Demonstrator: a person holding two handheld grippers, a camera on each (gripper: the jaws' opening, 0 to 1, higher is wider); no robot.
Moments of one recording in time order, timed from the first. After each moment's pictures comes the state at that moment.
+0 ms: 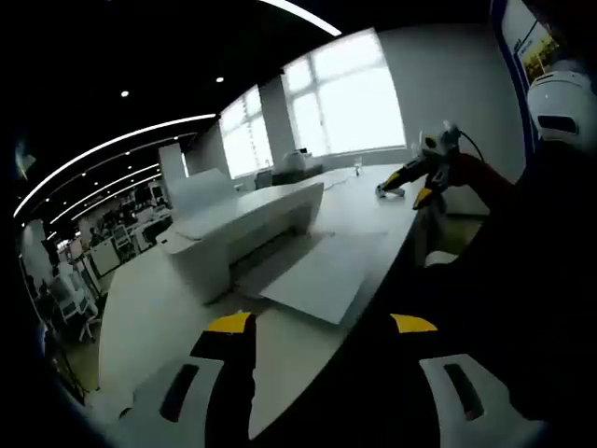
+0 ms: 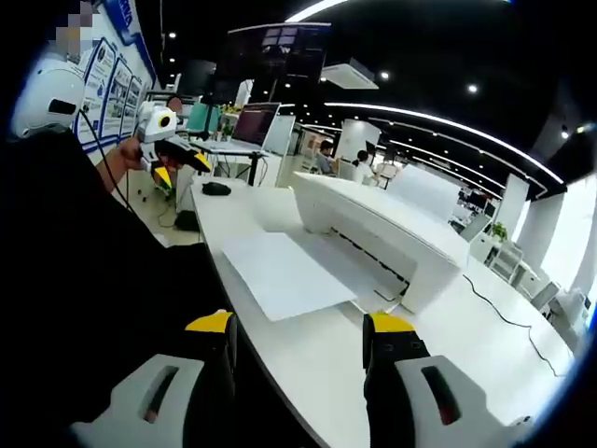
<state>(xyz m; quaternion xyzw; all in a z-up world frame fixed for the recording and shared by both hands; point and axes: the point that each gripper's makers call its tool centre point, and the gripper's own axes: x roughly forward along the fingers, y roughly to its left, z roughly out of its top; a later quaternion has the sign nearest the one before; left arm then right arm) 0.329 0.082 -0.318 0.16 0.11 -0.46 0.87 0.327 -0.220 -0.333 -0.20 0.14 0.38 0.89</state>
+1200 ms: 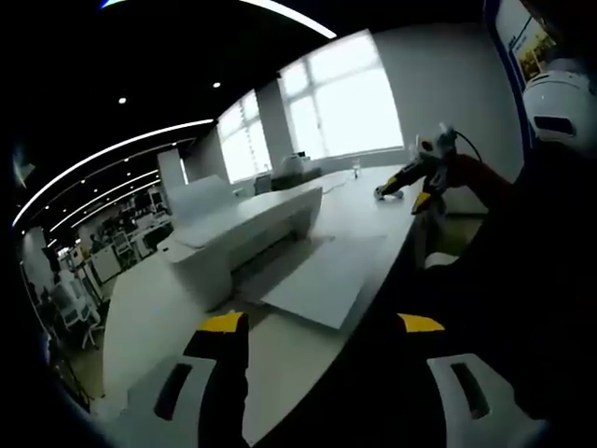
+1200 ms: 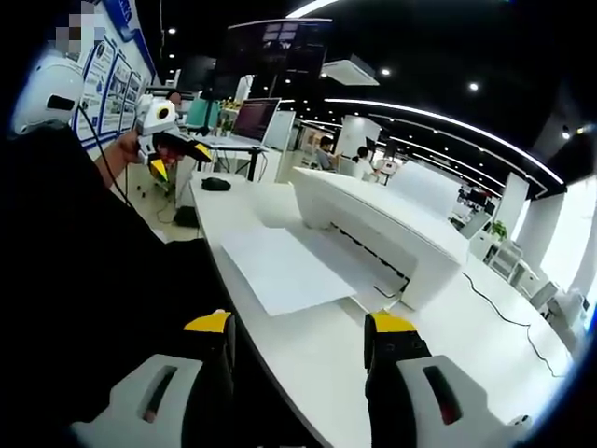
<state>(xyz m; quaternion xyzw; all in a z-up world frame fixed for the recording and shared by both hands) 0.326 0.080 -0.310 0.17 0.09 -0.46 0.86 0.327 -0.222 -0.337 -0.20 0.15 0.38 0.89</state>
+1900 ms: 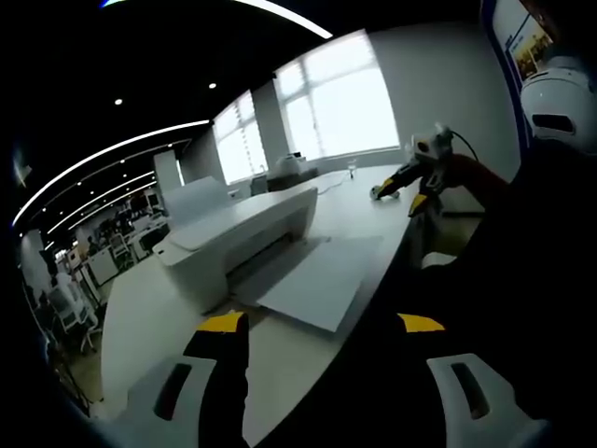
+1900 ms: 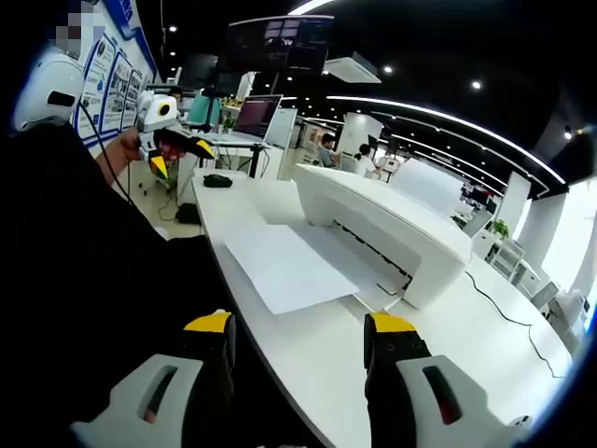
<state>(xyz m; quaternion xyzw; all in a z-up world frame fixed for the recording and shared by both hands) 0.325 0.074 -0.310 0.17 0.09 -0.47 0.86 0.327 -0.221 -0.340 -0.21 0.15 0.38 0.89</state>
